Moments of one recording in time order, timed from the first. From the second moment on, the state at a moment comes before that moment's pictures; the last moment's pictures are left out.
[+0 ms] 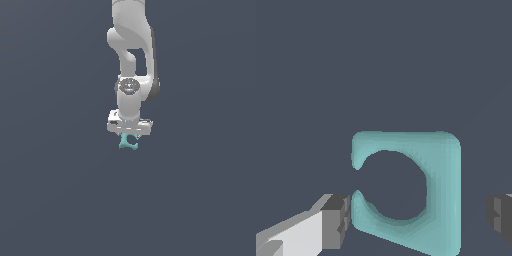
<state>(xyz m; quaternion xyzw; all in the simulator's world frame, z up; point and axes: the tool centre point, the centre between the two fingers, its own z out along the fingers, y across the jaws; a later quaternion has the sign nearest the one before) -0.073 0.004 0.075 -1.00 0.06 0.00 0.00</state>
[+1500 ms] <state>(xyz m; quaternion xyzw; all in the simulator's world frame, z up) -0.068 0.006 0.030 -1.00 0.07 -0.01 0.00</state>
